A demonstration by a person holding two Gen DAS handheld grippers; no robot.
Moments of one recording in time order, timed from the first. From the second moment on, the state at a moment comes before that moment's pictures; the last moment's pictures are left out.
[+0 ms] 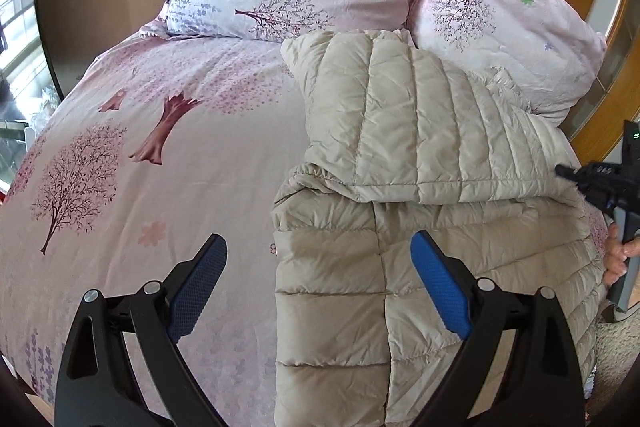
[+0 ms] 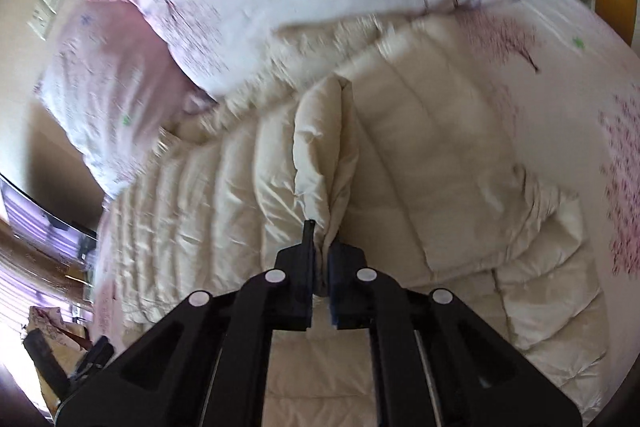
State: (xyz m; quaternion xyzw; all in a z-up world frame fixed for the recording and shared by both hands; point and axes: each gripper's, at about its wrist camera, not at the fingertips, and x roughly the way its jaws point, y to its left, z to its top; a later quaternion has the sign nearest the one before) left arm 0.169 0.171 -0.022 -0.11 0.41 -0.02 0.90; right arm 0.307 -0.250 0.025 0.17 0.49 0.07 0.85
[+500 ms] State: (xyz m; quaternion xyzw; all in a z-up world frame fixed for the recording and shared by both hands) left arm 0.157 0.161 -0.002 -0.10 0.35 -0.04 0.93; right arm 0.295 -0.230 0.039 0.10 0.47 0.08 0.87
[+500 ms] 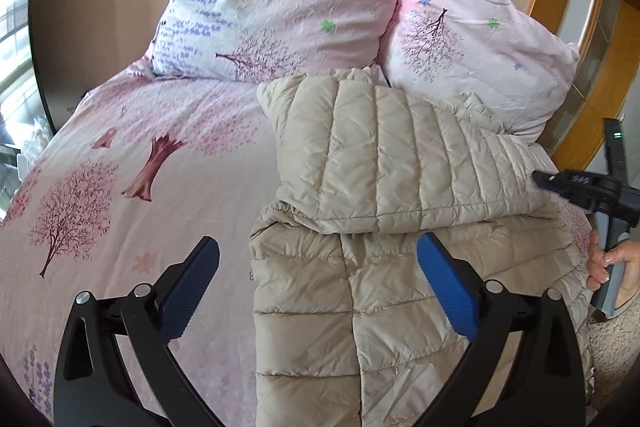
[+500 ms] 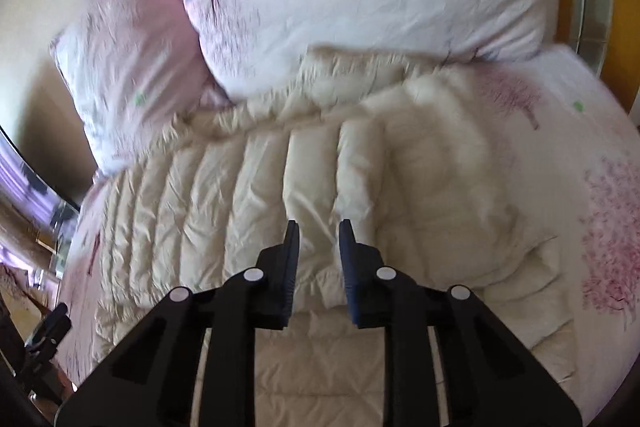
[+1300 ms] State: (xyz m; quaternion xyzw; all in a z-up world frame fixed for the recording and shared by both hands) left arm 0.016 0.227 -0.045 -0.19 0.38 -0.07 0.90; right arm 0.156 -0.411 0.043 0.19 0.51 0.11 0.83
